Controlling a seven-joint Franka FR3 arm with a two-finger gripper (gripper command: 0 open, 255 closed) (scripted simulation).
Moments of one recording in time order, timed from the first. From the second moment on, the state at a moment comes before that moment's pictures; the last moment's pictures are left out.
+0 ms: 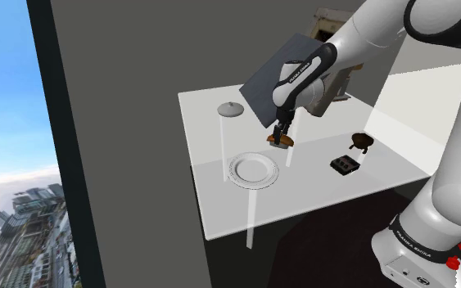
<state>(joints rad) 0.02 0.28 -0.16 -2.24 0.11 2.52 -0.54</state>
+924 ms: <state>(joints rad) 0.02 0.29 -0.16 -2.24 0.11 2.53 -0.54</state>
